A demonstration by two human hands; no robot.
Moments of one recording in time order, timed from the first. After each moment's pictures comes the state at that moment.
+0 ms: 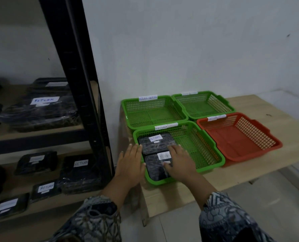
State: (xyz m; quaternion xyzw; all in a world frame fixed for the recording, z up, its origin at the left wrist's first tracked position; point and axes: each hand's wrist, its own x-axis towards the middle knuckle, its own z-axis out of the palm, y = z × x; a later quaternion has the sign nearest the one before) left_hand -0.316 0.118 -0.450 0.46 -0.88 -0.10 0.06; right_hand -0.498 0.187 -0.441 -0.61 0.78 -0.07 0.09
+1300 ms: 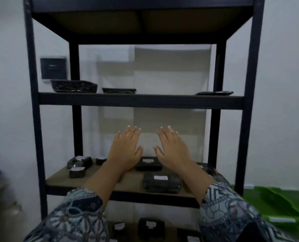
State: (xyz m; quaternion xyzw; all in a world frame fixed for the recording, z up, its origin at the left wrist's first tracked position) left_hand 0.199 0.121 -0.124 0.49 -0.77 0.23 0.33; right_hand 0.017 0.141 -0.117 -0.77 0.52 -0.31 -0.20
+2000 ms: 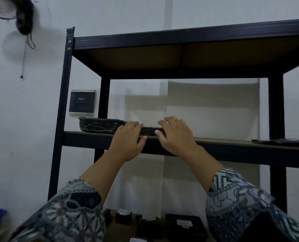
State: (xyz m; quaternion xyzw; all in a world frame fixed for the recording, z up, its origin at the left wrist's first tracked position) left_hand 0.332 -0.020 0.028 0.50 -0.73 0.29 0.38; right_hand 0.150 -0.021 0.052 -0.77 0.46 -0.33 -0.29
